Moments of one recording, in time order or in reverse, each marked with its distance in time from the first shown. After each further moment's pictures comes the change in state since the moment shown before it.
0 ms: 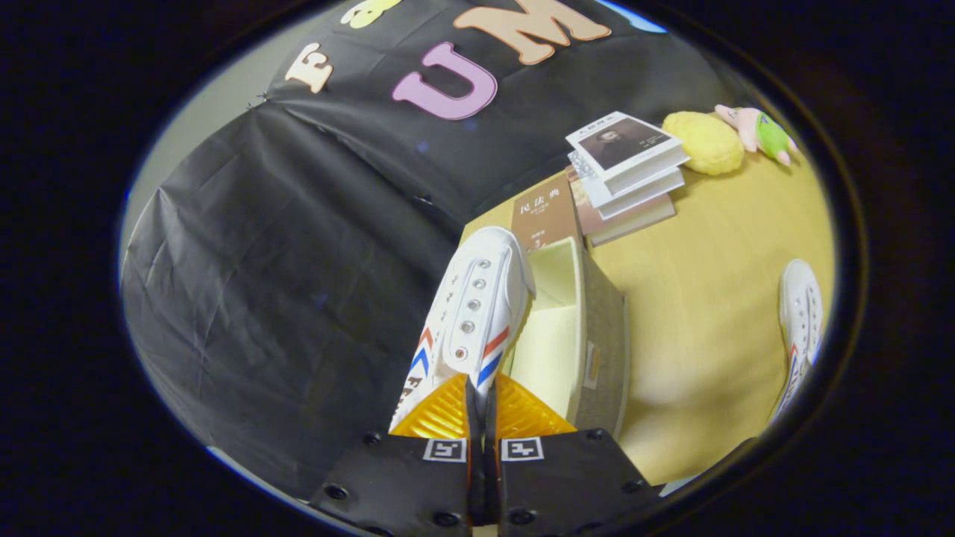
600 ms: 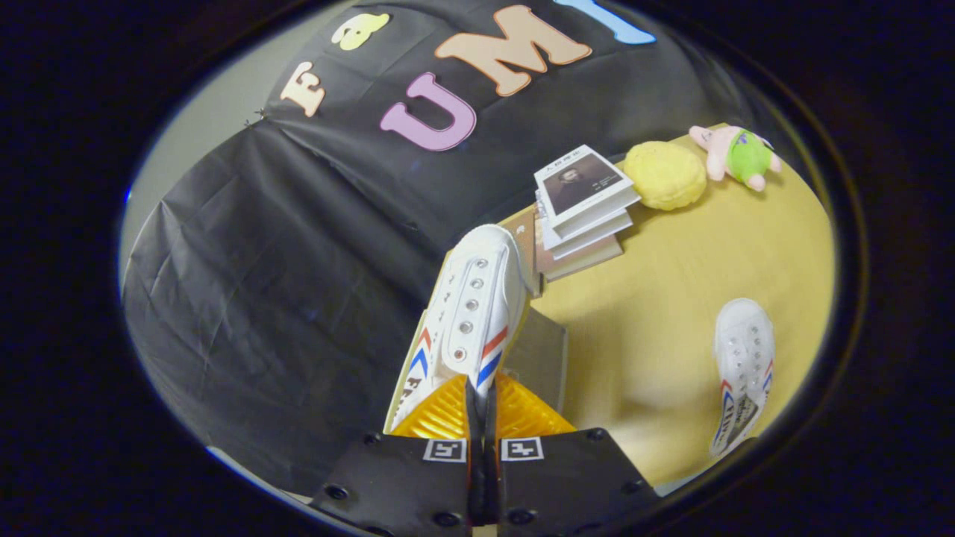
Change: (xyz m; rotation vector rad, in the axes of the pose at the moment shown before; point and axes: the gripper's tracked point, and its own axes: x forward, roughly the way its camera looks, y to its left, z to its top) arm -0.071 -0.045 0.050 0.001 -0.077 -0.016
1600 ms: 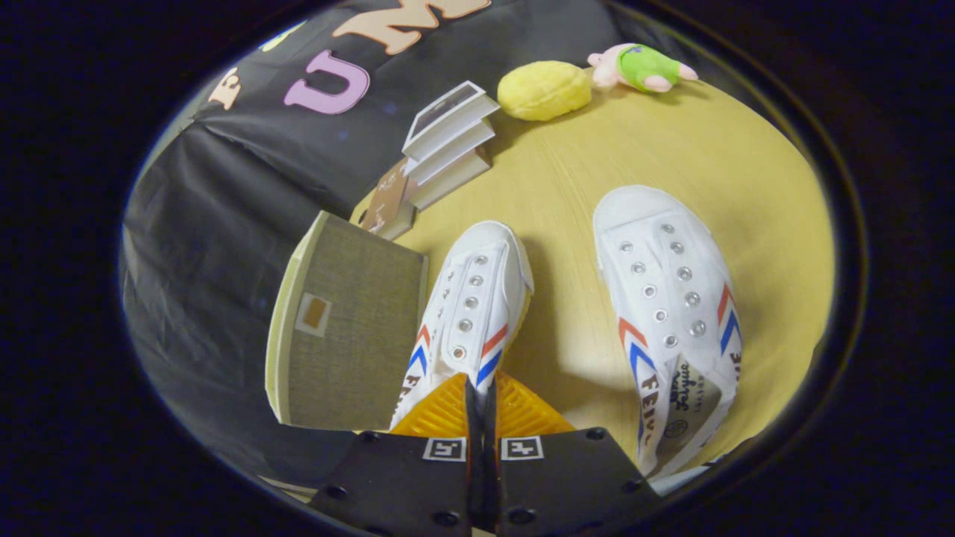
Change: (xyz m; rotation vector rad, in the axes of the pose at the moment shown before) arm 0.000 -0.185 -0.077 0.108 0.156 -0.208
